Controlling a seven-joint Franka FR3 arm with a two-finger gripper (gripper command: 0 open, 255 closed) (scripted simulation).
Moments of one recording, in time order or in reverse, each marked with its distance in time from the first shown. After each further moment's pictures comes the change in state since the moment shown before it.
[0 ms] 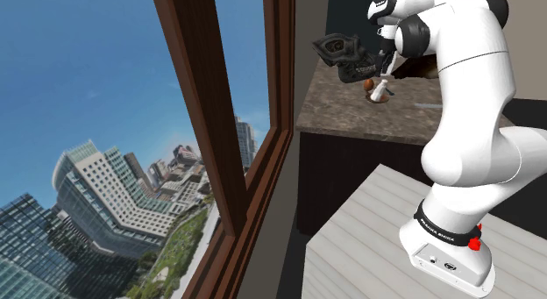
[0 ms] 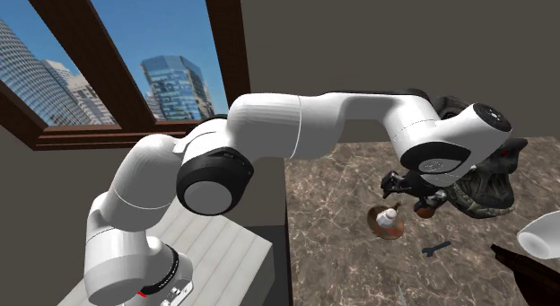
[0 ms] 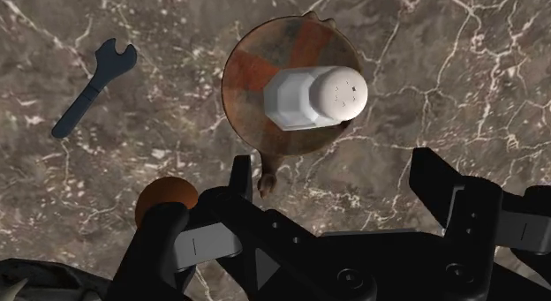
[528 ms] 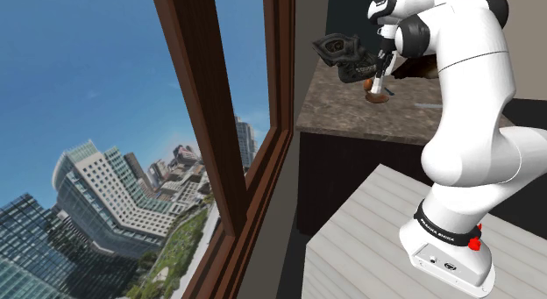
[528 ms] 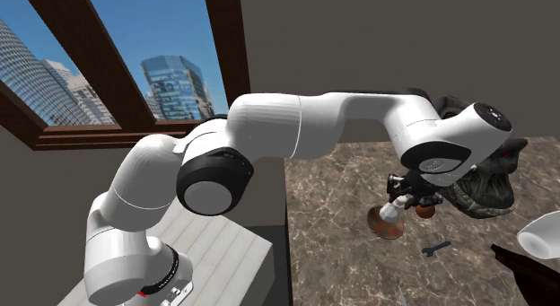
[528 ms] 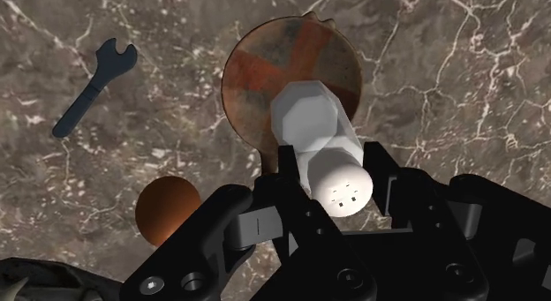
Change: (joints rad) arm -0.001 0.001 0.000 0.004 0.000 -0.004 0.001
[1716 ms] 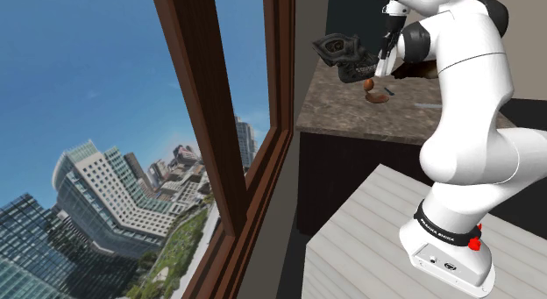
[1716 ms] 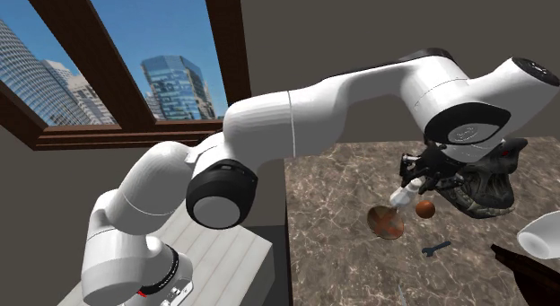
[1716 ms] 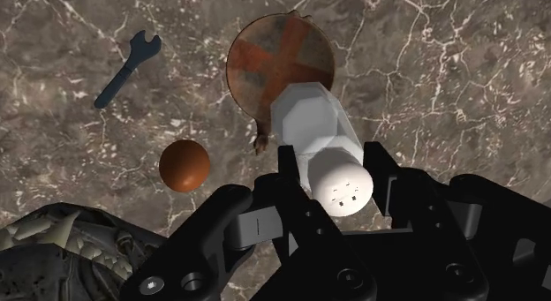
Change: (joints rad) arm -0.079 0.064 0.012 0.346 0.011 -0.267 0.041
